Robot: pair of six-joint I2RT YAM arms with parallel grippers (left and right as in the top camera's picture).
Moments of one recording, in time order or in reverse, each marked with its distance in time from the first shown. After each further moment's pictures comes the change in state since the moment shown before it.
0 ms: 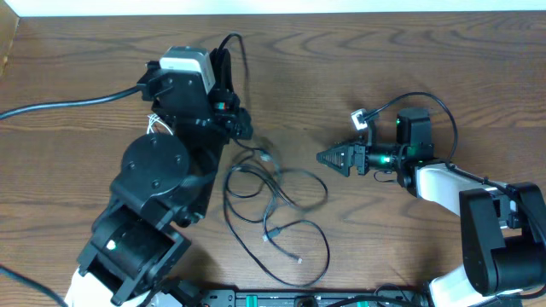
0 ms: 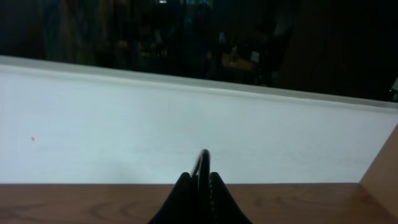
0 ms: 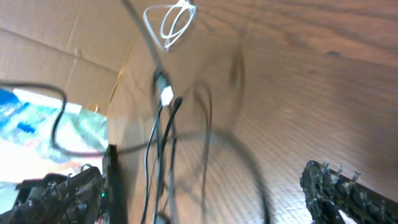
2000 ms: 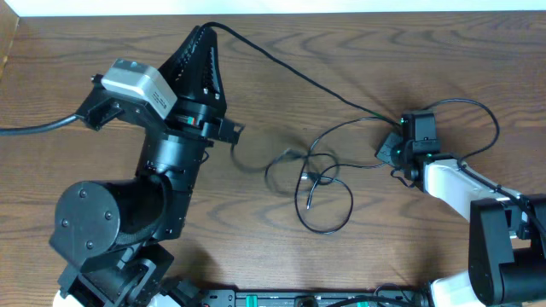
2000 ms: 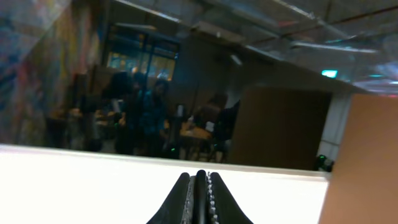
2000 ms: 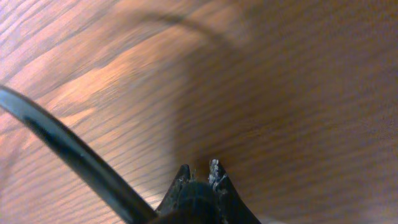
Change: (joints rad) left arm -0.001 -0.076 -0.006 0.300 0.113 0.073; right arm -0.045 -0.052 0.050 -0.389 1.086 0.340
